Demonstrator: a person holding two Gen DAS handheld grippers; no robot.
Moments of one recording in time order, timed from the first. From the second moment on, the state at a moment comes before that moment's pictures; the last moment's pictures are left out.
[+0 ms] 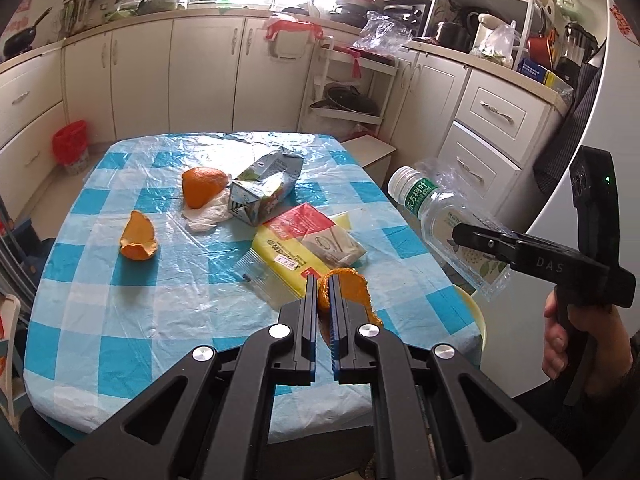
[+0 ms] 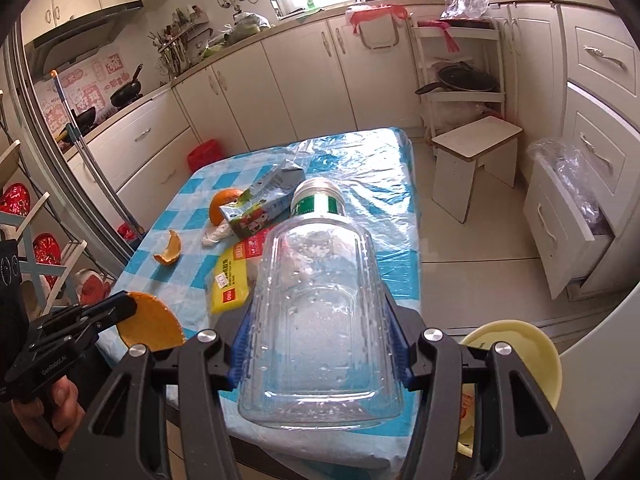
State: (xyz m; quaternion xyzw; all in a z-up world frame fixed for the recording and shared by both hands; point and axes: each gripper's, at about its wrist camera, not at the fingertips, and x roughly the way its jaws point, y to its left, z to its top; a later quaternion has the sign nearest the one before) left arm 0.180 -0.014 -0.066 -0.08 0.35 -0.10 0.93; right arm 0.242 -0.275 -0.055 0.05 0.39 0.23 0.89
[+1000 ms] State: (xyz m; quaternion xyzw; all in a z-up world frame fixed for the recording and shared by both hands) left arm 0.235 -0.210 -0.092 -0.03 0.38 -0.23 0.89; right arm 0.276 -0.429 -0.041 0.13 0.36 0.01 0.92
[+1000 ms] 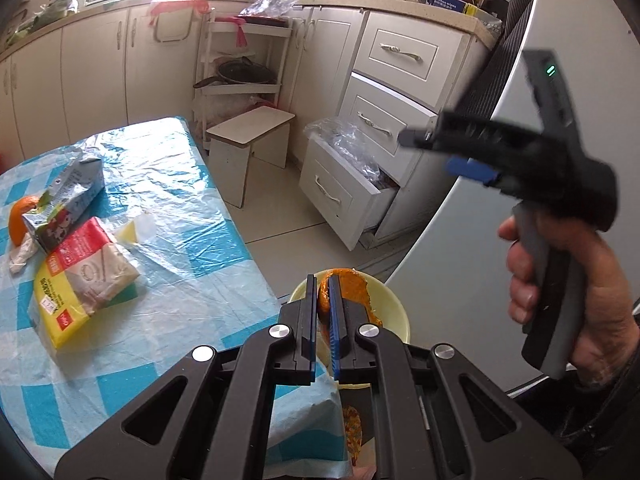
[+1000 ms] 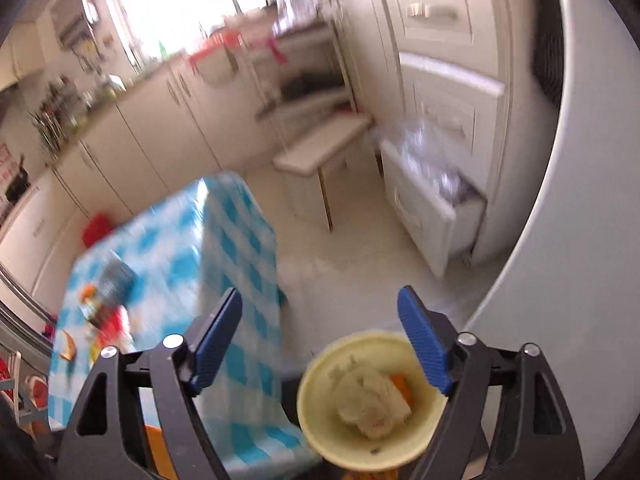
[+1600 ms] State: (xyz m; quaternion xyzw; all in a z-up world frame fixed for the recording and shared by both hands) left arm 0.281 -0.326 -0.162 0.01 0.46 -0.24 0.86; right arm 0.265 -0.464 0.004 0.21 0.24 -0.01 0.95
